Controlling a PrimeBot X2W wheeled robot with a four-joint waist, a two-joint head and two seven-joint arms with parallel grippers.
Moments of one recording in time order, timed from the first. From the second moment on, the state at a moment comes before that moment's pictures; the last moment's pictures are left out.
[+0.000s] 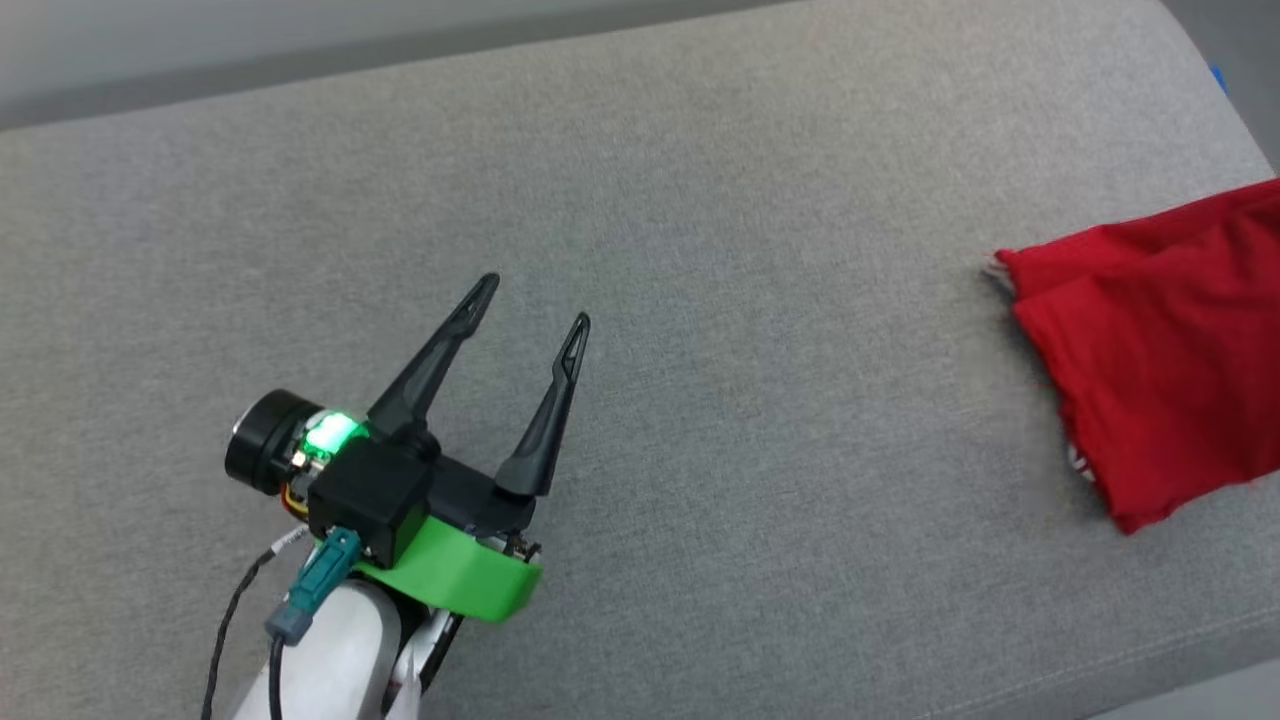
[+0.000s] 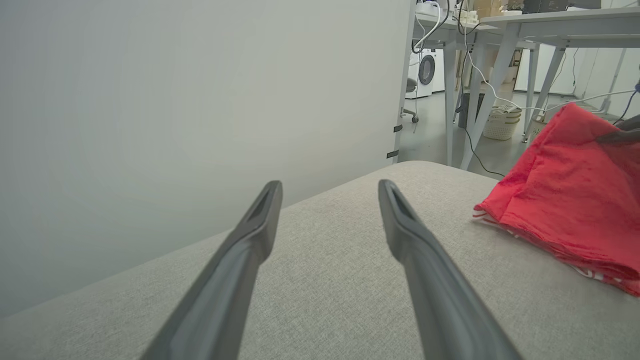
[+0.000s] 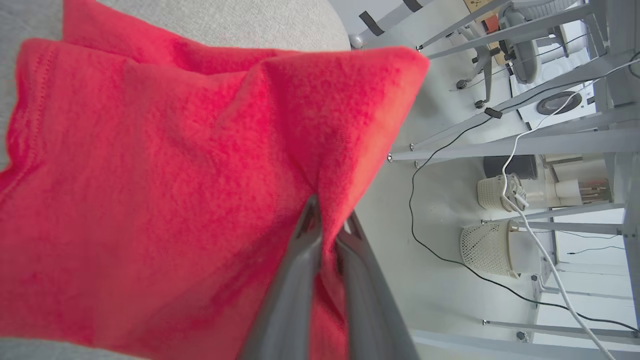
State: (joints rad) left arm -0.20 0.23 -0.31 -0.16 -0.15 -0.13 -0.21; right arm -0.43 -0.90 0.33 0.20 0.21 0.13 0.29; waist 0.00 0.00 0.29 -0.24
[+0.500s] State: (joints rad) left arm -0.30 0.32 -0.30 -0.37 -0.15 -0.13 -0.09; right arm -0.63 -0.75 0.10 0.70 0.04 0.13 0.01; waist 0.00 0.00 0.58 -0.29
